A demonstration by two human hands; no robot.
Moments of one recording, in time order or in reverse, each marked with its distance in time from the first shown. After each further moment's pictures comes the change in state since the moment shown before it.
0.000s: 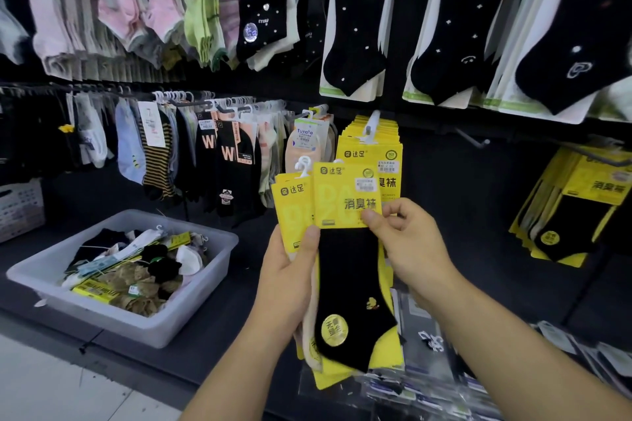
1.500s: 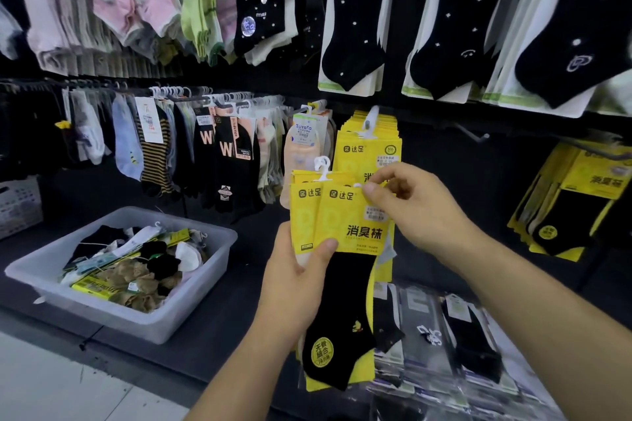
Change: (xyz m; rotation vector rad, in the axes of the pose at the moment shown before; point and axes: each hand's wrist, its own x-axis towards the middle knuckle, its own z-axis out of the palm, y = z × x) left_hand -0.008 -0.006 -0.002 0.255 -0.008 0.050; right_hand 0.017 -0.046 -0.019 -0.399 -0.139 -0.166
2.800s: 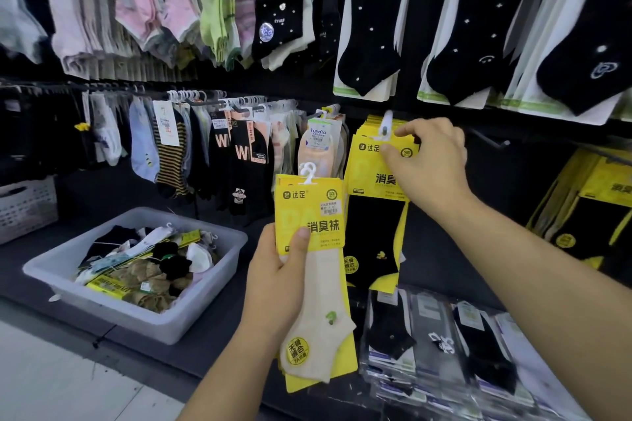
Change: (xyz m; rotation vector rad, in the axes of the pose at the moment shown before) left_hand 0.008 0.000 -0.032 0.048 0.144 0.010; right_hand 0.059 -0.012 0.004 -0.441 0.350 -0.062
